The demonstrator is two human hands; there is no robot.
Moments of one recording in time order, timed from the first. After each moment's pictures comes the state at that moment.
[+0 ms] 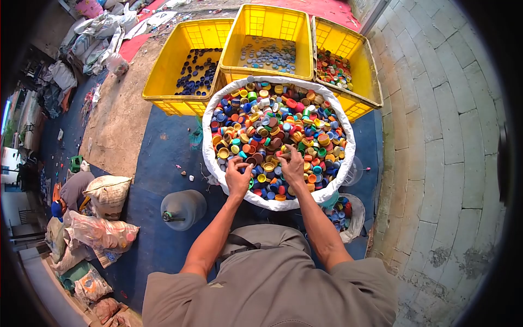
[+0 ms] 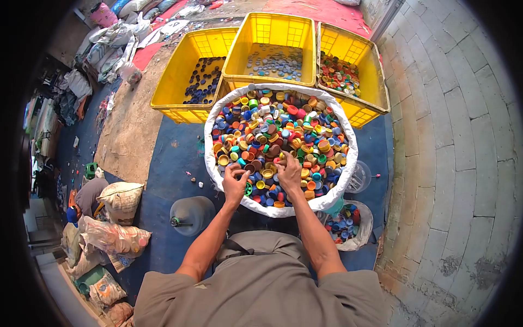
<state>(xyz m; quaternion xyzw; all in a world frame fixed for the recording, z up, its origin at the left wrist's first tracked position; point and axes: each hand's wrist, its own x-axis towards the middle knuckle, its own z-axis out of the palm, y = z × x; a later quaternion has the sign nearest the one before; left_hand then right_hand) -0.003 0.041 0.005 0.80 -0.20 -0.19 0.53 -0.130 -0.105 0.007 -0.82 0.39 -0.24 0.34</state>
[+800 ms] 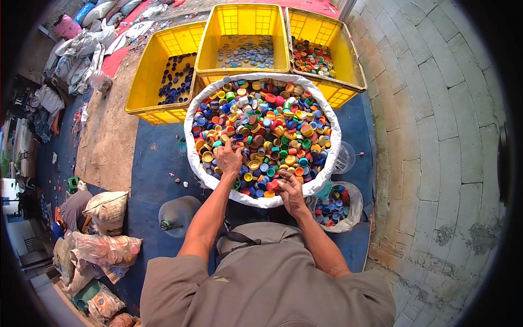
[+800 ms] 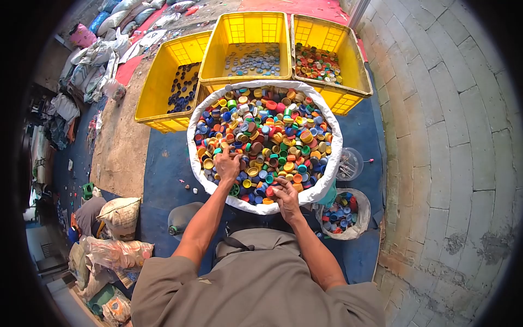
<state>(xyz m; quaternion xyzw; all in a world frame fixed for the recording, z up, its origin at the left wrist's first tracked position) 0.023 -0.026 -0.030 0.88 -0.35 -0.05 0.32 -0.213 -0.043 0.030 -0.27 0.38 -0.29 0.83</state>
